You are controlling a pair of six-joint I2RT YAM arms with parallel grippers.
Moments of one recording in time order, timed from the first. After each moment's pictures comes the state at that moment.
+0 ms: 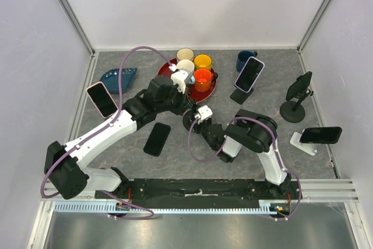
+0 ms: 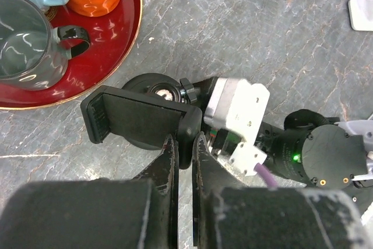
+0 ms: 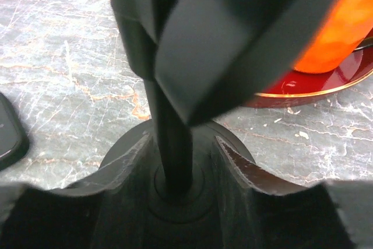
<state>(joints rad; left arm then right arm) -0.72 1.30 1.09 -0.34 0.09 -0.22 0.92 2.13 0.57 1.50 0.40 -0.02</state>
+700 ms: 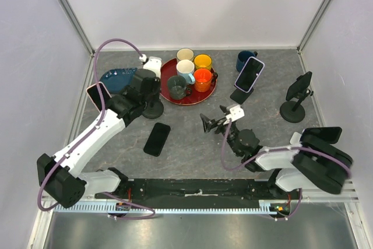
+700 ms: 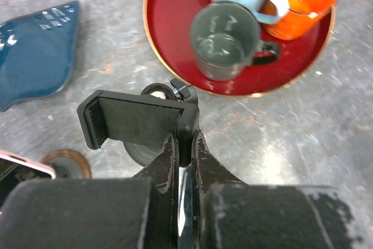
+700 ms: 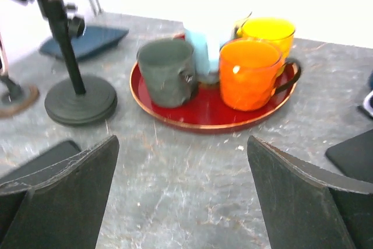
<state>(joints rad) -0.61 1.22 1.13 -0.47 -0.36 -0.15 0.93 1.45 0.25 1.29 0.40 0.04</state>
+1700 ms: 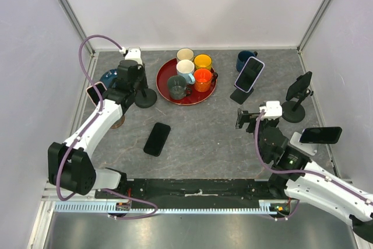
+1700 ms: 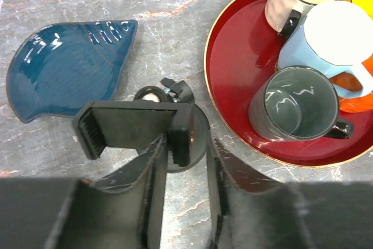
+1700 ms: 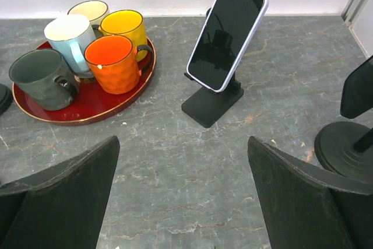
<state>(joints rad) -0.30 1.34 1.07 -0.19 -0.27 -0.14 0.91 0.56 0.43 0.05 0.85 0.14</state>
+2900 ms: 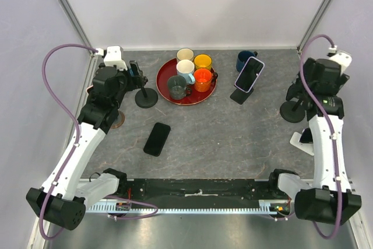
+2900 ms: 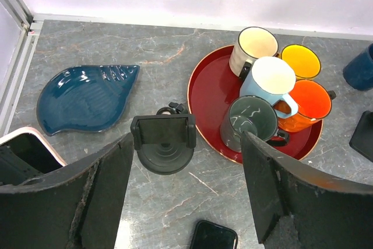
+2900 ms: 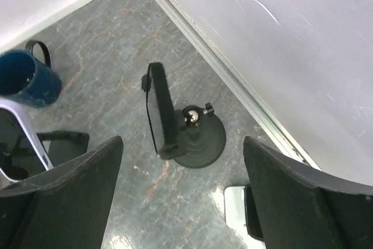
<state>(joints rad) -0.31 1.02 1.09 -0.30 -0.25 -0.18 -0.13 1.08 1.20 -0.58 0.42 0.25</state>
